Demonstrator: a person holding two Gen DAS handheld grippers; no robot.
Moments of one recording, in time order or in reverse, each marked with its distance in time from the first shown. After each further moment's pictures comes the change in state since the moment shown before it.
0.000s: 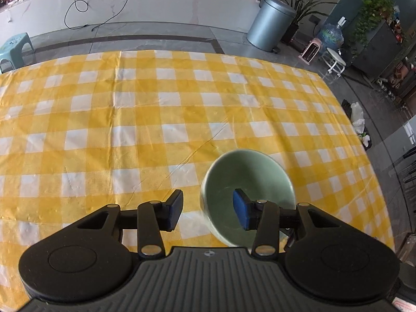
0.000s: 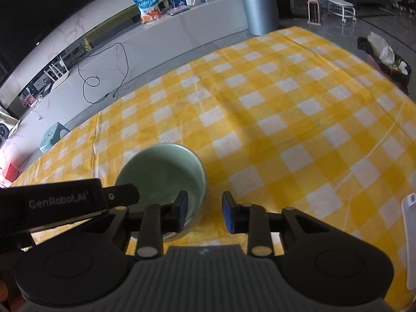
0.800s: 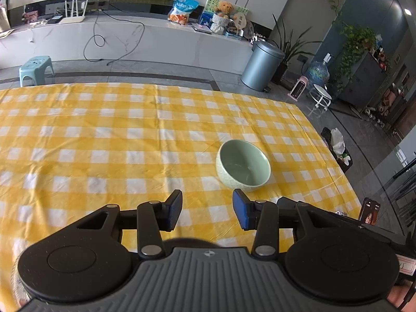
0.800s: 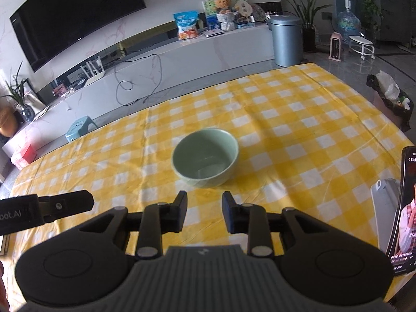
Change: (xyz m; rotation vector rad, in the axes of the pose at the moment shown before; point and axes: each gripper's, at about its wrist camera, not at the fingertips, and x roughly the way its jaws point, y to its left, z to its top) left arm -0.133 0.019 -0.080 -0.014 -0.206 -0.036; right arm -0.106 0.021 -0.057 -0.144 -0.117 0.059
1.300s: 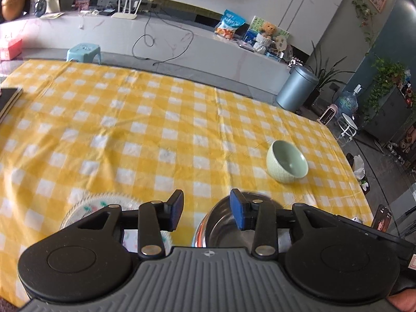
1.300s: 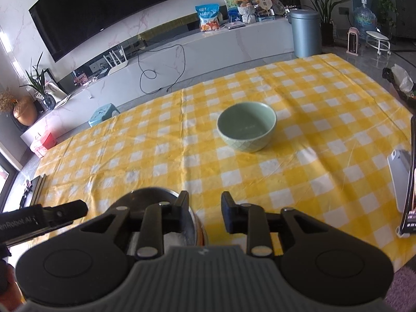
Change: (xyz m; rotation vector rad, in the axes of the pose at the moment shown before) left arm -0.074 0.063 -0.050 -0.155 -0.092 0.103; right arm -0.040 0.042 -0.041 -0.027 0.031 0.090
